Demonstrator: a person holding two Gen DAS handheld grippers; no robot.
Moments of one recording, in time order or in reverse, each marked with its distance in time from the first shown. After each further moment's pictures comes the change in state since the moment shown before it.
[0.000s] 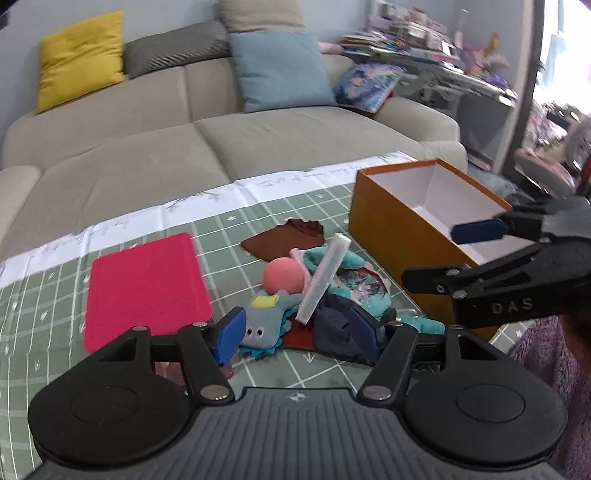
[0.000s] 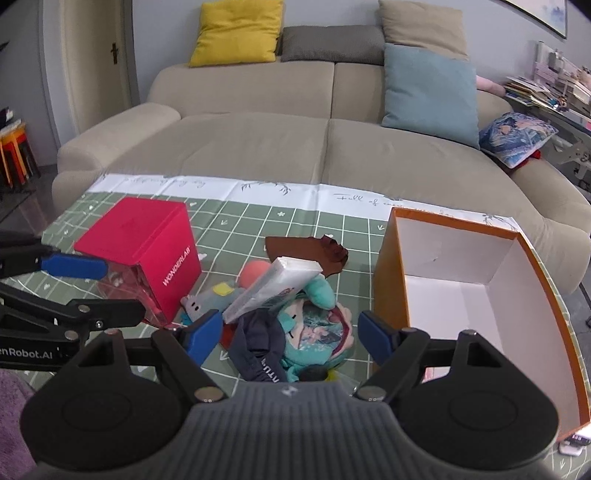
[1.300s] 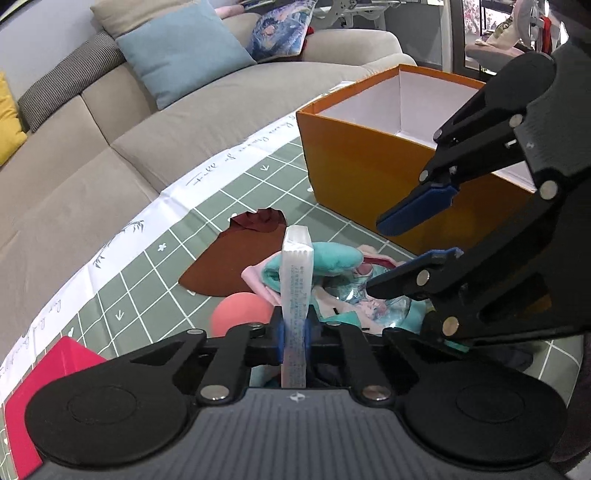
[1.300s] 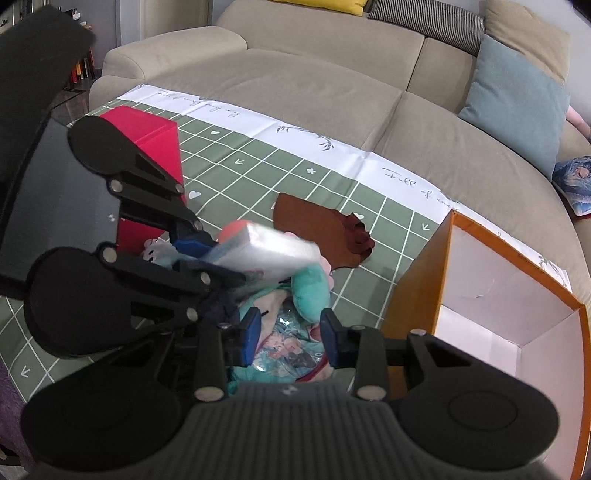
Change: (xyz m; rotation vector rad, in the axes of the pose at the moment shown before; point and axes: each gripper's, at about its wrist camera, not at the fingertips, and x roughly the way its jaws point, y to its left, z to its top) left arm 0.129 -0.038 0.023 0.364 0.108 -0.025; right arm 0.101 -0.027 0.015 -0.296 0.157 0.117
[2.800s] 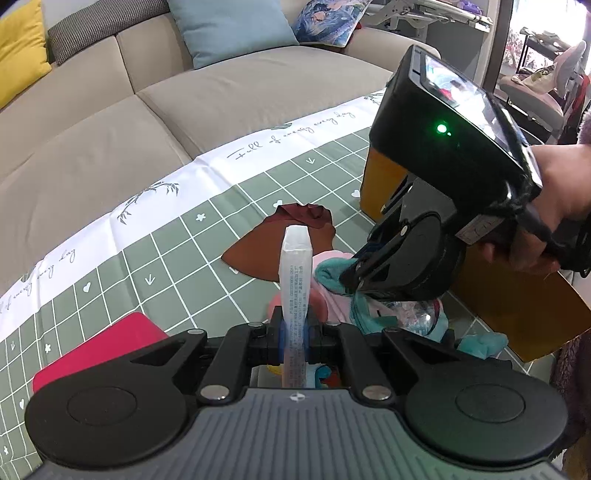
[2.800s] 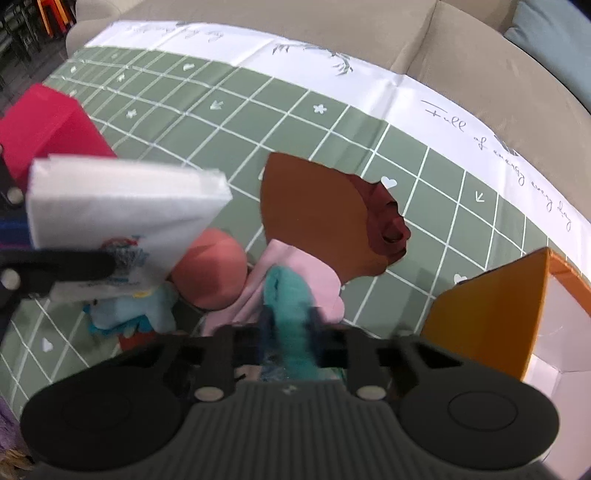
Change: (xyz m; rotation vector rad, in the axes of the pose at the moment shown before) left arm -0.021 0.074 0.015 -0.199 0.086 -0.079; right arm 0.104 -0.029 0.068 0.035 0.333 0.120
